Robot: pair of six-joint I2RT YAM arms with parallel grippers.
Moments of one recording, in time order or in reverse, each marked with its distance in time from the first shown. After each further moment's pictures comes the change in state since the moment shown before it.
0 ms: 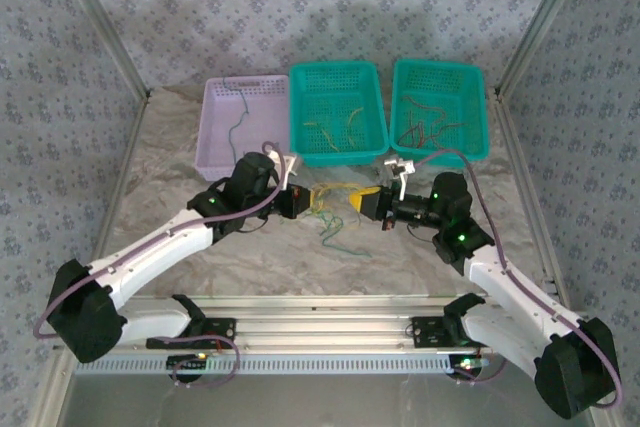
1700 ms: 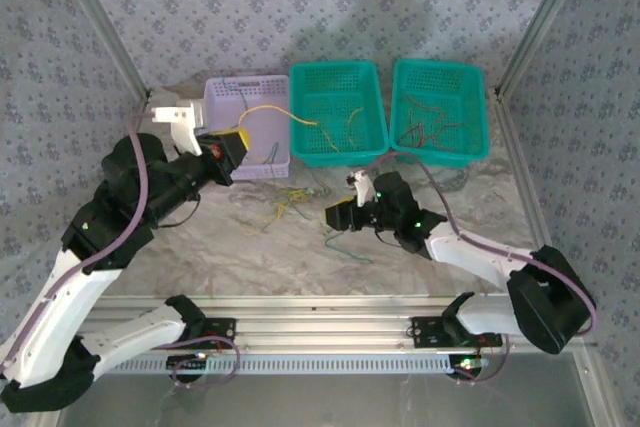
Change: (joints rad) left arm 0.013 -0.303 0.529 -0.362 -0.327 -0.010; right arm 0.245 0.375 0.098 -0.131 0.441 -0.173
